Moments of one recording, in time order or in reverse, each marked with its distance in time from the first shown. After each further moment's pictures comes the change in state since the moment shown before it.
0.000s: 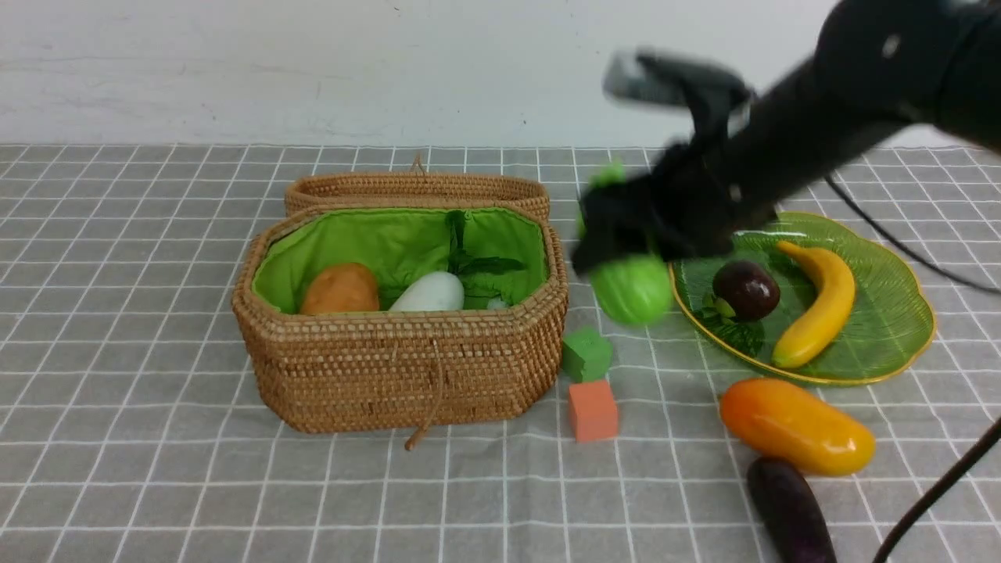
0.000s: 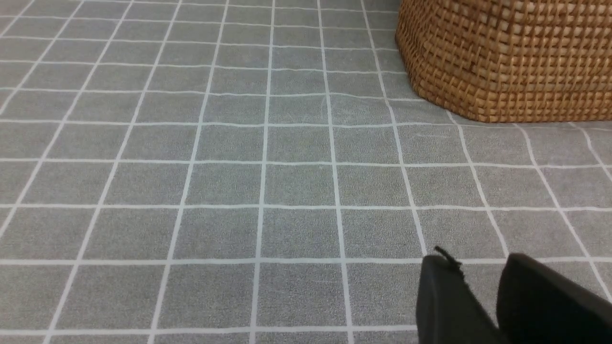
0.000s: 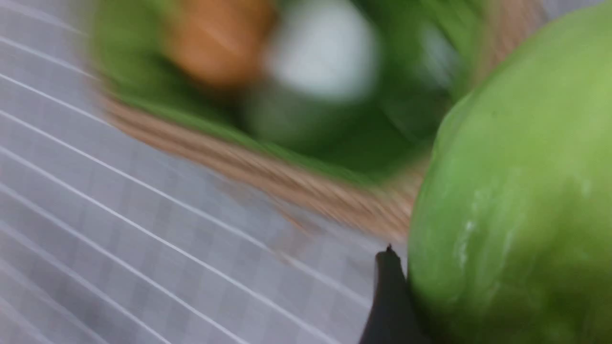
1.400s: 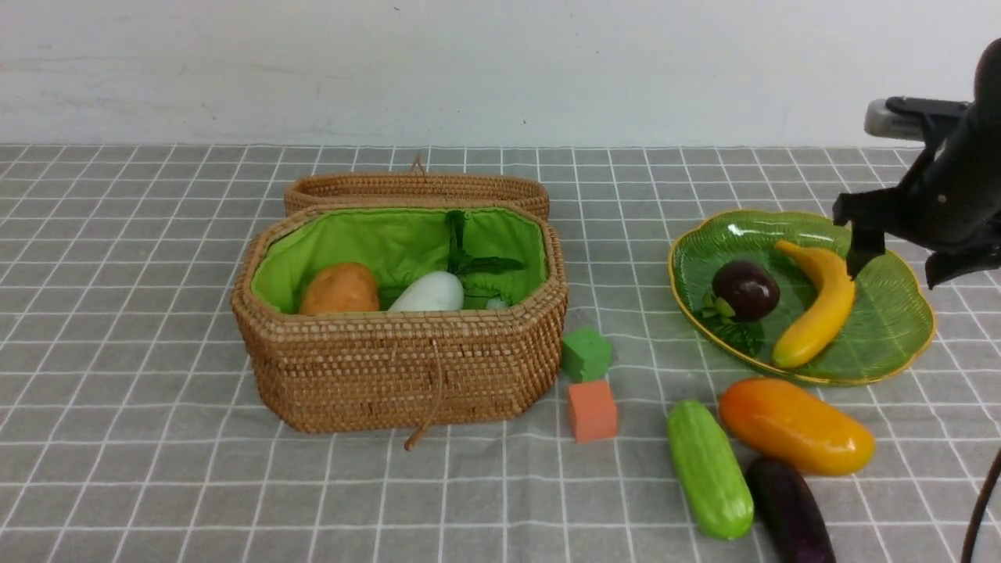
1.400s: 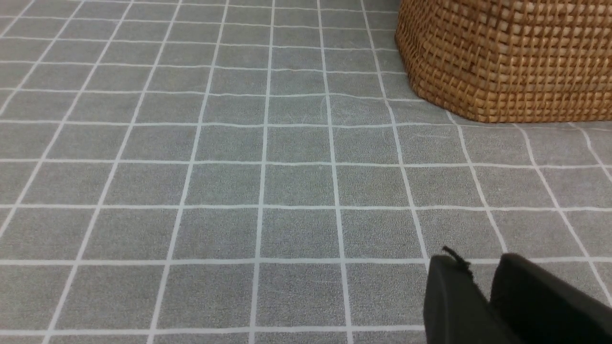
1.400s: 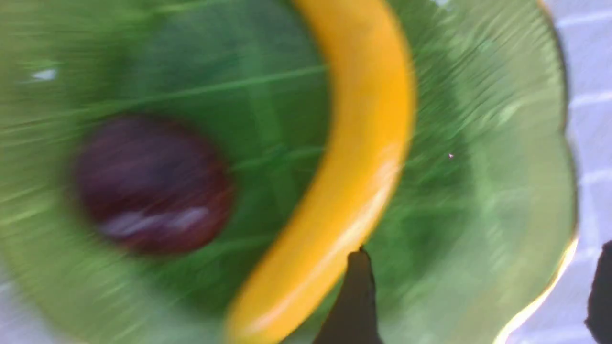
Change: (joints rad) right arm -0.426 0.190 -0.015 -0.522 0.082 0.321; left arm 0.000 0.000 0.000 0.000 0.000 0.000
